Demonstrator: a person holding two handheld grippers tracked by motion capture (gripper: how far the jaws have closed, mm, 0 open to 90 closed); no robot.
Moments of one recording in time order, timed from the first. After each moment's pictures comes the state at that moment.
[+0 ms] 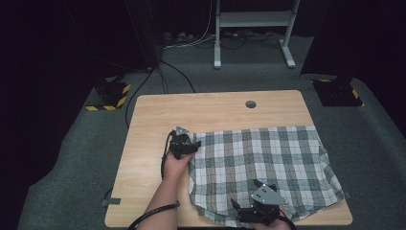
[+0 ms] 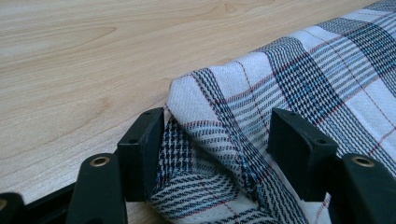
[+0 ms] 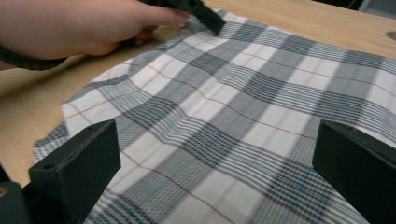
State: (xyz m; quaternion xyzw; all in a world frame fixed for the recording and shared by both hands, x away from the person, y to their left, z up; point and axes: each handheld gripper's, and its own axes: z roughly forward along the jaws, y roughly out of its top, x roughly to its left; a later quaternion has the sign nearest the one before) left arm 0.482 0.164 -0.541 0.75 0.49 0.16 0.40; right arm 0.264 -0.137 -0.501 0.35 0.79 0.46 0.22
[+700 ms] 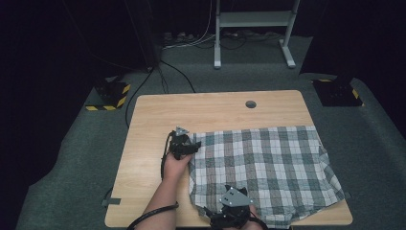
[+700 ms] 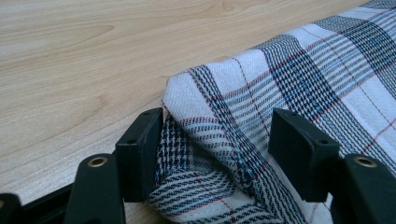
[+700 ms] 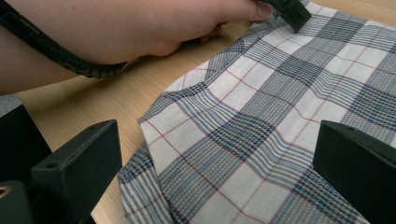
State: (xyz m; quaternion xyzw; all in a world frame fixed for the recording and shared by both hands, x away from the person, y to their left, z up) left arm 0.480 0.164 -0.541 0.76 0.49 0.16 0.40; right arm 0.258 -0.062 -0.507 0.33 0.82 0.44 0.17
